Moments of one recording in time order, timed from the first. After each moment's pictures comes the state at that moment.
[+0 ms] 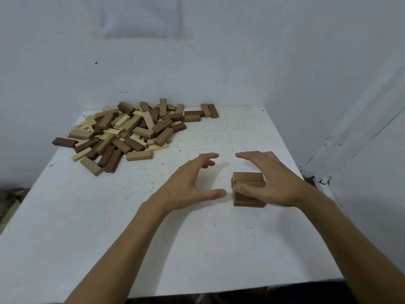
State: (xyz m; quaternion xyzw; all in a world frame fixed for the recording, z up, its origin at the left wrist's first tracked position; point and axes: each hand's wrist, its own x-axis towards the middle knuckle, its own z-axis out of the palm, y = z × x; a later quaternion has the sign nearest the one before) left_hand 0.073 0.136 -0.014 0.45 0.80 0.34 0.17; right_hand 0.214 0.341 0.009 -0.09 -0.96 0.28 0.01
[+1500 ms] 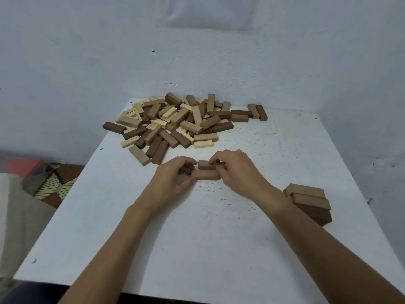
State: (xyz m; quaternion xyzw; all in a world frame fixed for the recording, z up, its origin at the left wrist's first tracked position) left_hand 0.009 0.023 -0.039 0.32 0.86 0.41 0.02; right_hand 0.063 0.219 -0.028 -0.03 -0.96 0.27 0.06
